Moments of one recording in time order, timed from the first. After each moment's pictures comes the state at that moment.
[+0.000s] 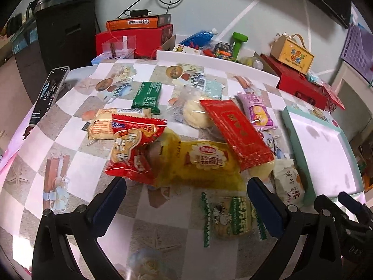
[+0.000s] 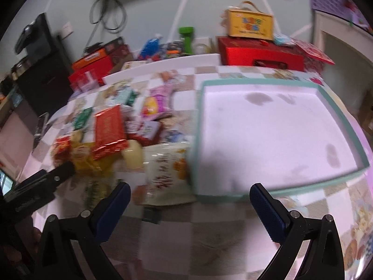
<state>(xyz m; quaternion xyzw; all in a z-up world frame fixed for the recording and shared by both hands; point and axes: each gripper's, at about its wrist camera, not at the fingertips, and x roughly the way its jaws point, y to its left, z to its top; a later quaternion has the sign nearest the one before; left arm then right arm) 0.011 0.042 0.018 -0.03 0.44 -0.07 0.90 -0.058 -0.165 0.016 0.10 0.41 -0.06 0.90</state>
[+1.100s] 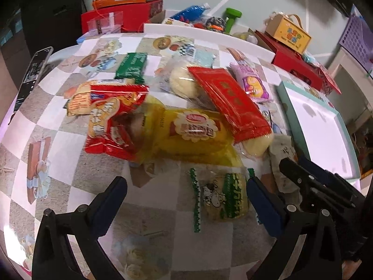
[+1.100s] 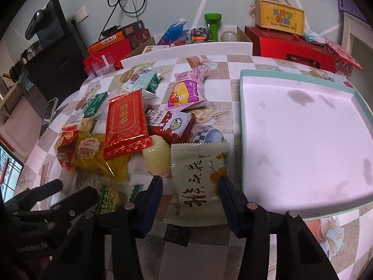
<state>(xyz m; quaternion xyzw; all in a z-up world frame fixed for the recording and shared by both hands) 0.011 0.031 -0.006 -0.03 0.50 -0.11 0.86 -0.020 -0.147 -0.010 0.09 0.44 -0.01 0.89</state>
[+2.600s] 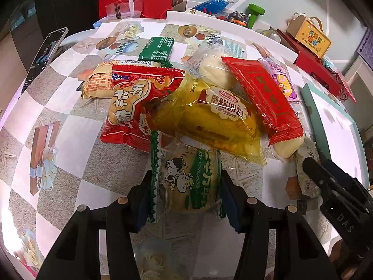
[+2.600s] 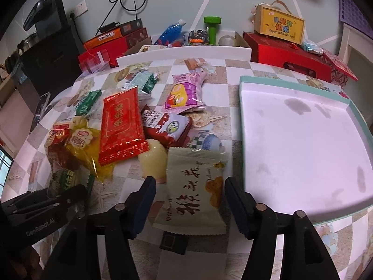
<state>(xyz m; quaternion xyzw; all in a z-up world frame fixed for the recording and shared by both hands) 0.024 0.053 -0.025 -0.05 0.52 -0.06 0.85 -0.011 -0.134 -0.011 0.06 0.44 -0.03 0.90</state>
